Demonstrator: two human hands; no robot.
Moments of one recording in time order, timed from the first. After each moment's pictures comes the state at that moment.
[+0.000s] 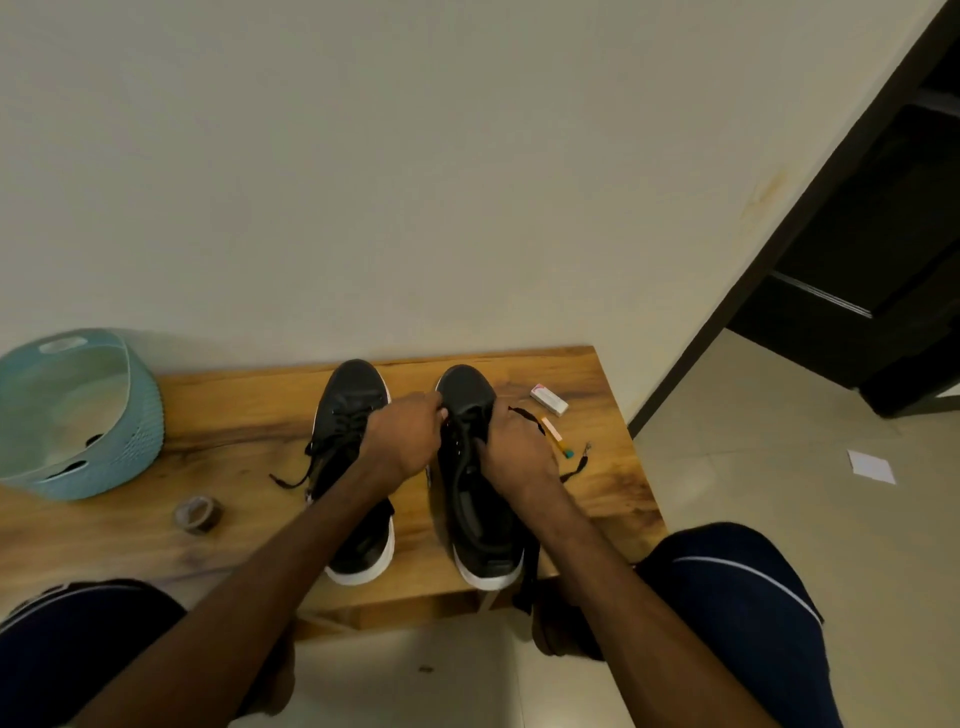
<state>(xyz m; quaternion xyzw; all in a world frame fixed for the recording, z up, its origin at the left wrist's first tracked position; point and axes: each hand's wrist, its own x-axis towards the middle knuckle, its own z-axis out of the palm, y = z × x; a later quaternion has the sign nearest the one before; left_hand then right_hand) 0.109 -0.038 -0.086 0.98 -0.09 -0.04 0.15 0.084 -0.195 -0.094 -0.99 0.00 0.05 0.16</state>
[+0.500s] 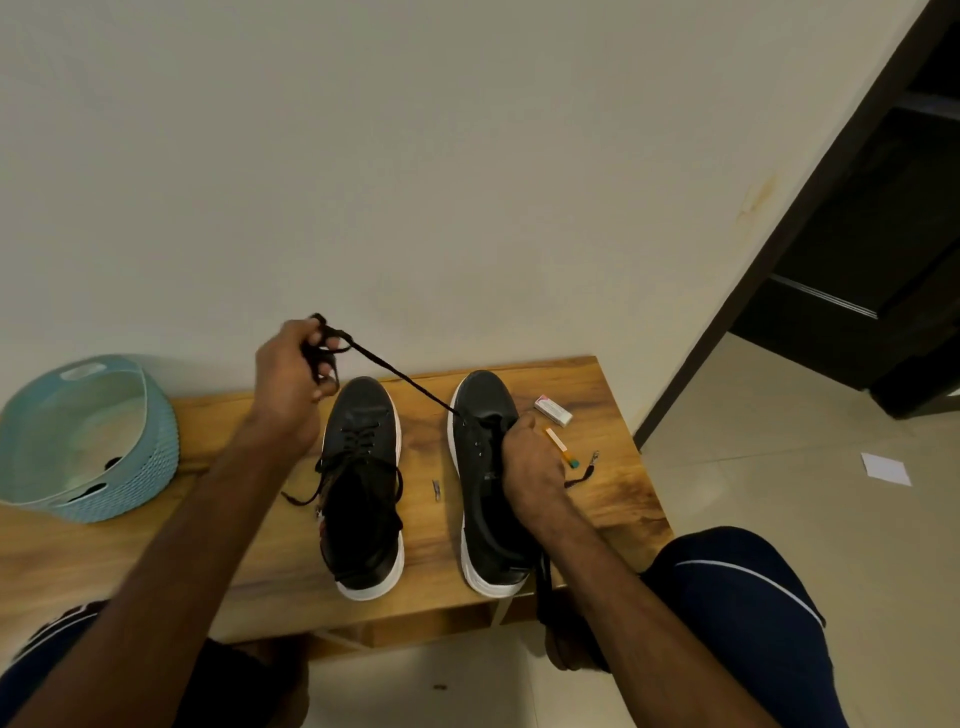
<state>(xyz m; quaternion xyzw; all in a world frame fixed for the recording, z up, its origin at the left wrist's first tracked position) 0.116 0.030 0.019 0.58 0.17 0.06 0.79 0.085 -0.196 -0.093 -0.98 0.12 0.11 0.14</state>
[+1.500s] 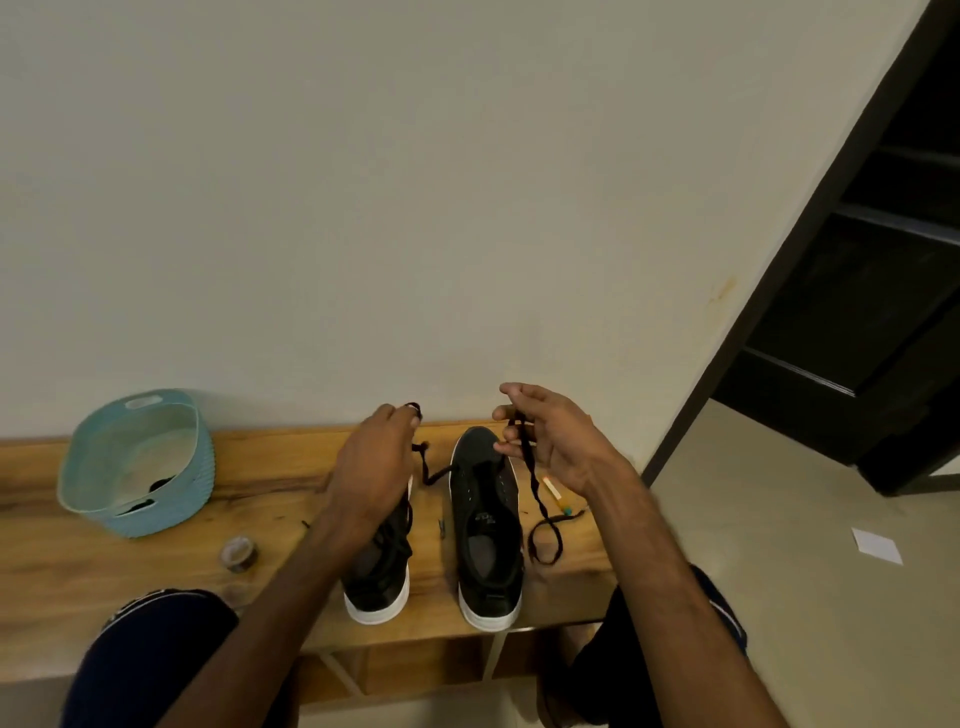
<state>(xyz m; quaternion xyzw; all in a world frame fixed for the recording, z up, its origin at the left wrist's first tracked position) 0.056 -0.005 0.010 0.96 -0.08 0.15 0.22 0.070 -0.225 0.059 -0.60 0.07 0.19 0.78</state>
